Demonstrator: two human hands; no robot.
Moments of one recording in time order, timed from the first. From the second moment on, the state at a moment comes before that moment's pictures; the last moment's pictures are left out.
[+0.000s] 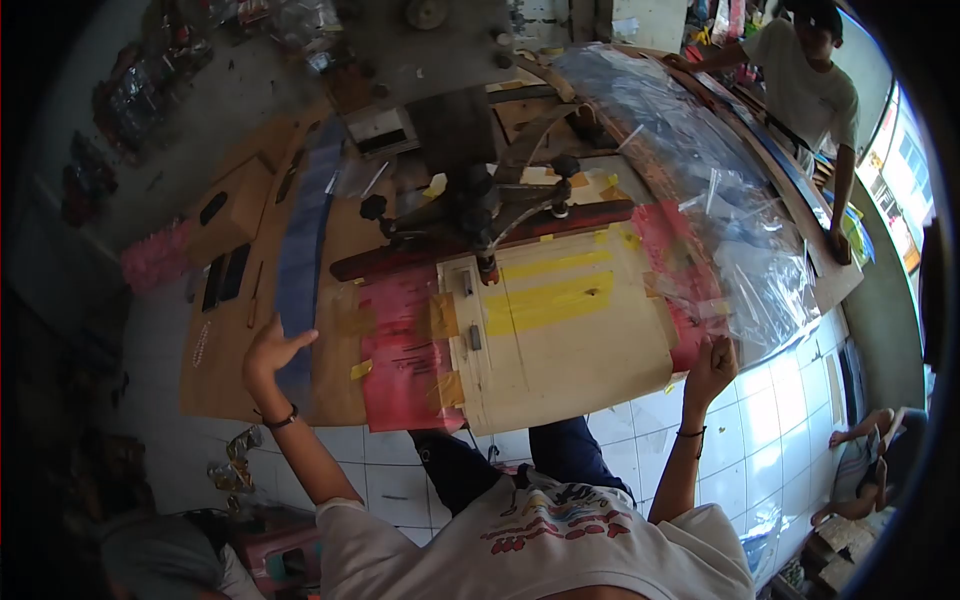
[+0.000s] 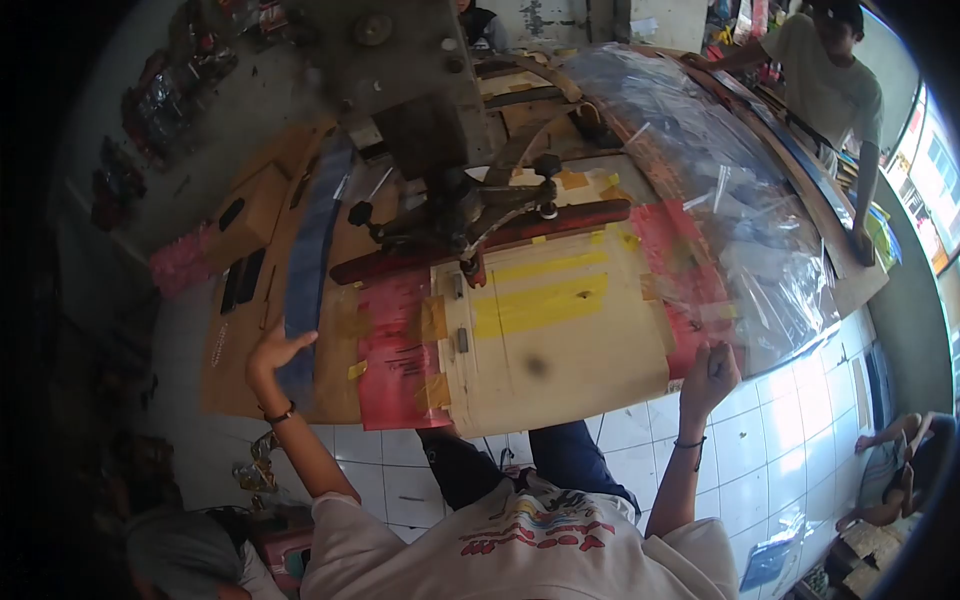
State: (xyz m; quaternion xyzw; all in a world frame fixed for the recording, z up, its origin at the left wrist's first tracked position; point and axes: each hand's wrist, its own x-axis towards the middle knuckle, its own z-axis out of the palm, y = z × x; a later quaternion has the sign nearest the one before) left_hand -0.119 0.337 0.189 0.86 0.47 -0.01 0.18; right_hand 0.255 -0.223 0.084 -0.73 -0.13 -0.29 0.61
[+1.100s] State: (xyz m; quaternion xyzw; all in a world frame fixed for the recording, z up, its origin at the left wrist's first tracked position) left_hand 0.110 0.475 0.179 0.98 0.09 0.10 0.13; right_hand 0.269 -0.190 0.055 -0.76 -0.15 -0.36 0.53
